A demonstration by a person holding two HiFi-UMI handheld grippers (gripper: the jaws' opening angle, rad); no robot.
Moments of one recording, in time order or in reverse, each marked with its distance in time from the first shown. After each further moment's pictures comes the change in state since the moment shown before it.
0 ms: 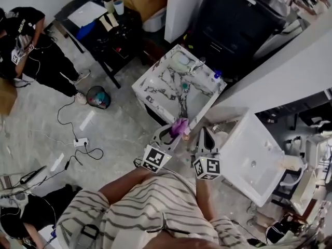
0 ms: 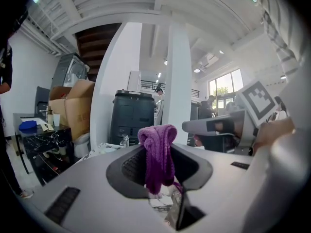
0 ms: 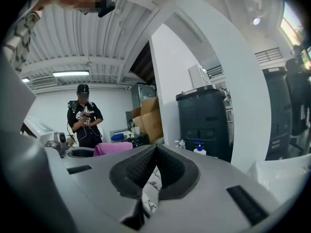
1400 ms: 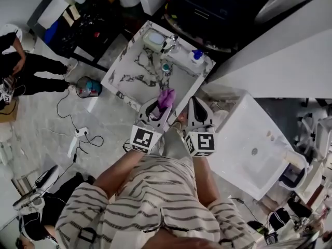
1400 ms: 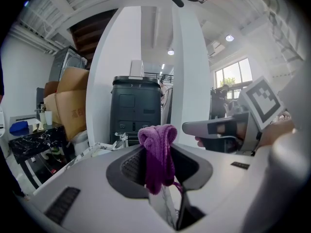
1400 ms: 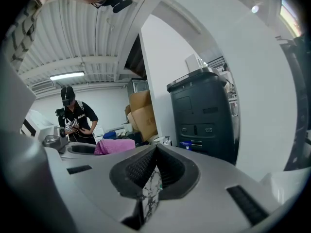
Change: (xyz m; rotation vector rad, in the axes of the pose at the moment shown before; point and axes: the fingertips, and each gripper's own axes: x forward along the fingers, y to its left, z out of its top) left arm 0.179 0.037 -0.007 0.020 0.085 0.083; right arm 0.122 -0.139 -0.015 0.032 0.038 0.061
